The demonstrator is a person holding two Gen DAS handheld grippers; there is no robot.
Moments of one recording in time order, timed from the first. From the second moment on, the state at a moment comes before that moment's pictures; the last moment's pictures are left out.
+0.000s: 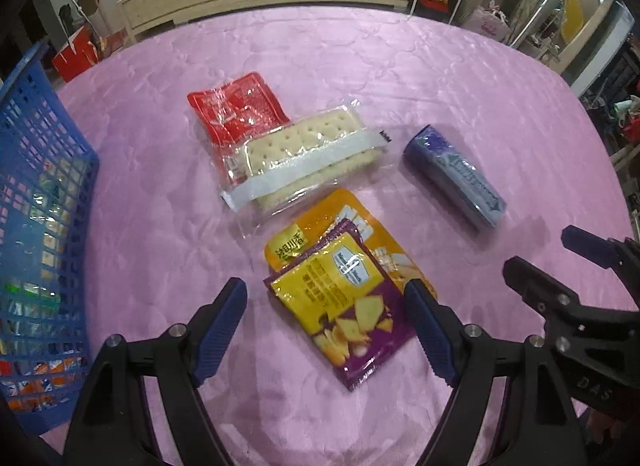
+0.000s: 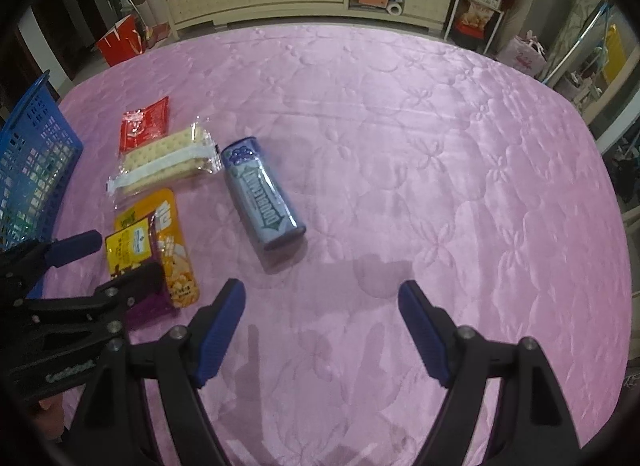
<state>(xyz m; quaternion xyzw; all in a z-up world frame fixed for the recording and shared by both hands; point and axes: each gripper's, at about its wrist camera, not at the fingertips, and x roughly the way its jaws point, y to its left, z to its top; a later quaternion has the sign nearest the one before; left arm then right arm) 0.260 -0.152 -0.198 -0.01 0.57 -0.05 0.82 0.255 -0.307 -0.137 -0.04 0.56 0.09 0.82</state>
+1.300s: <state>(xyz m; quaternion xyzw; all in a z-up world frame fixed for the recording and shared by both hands) 0.207 -0.094 -0.175 0.03 0.55 -0.02 0.83 0.247 -0.226 -0.144 -0.06 0.57 0.17 0.80</state>
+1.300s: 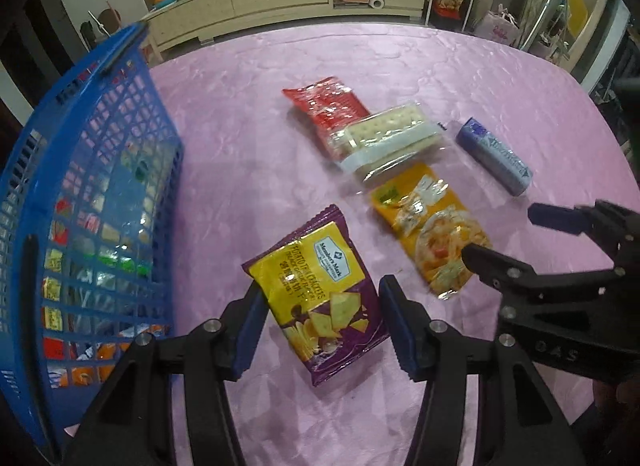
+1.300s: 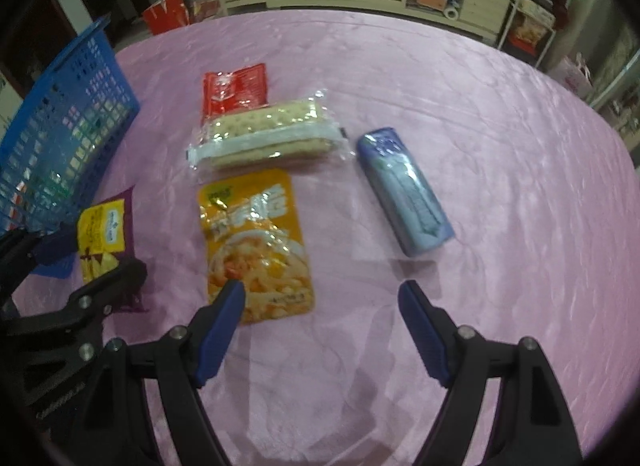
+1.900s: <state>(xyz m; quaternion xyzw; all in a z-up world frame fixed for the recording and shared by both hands) 0.210 -0.073 -0.191 0.02 0.55 -0.01 0.83 0.258 -0.189 -0.159 -0.13 0.57 0.21 0.78</state>
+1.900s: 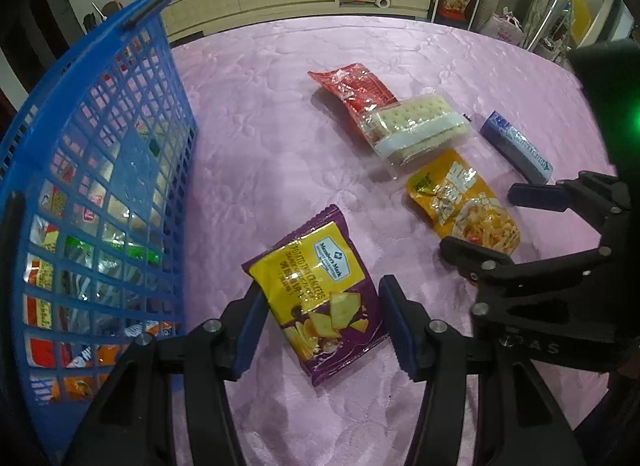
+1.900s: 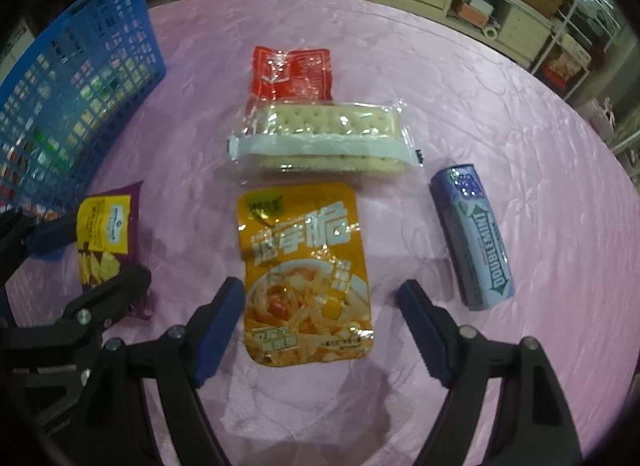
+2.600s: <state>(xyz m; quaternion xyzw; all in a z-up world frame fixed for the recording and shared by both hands) 0.183 -0.076 -0.167 -0.01 0.53 -0.04 0.85 0.203 -0.214 -0.104 -0.09 0.53 0.26 0.80</state>
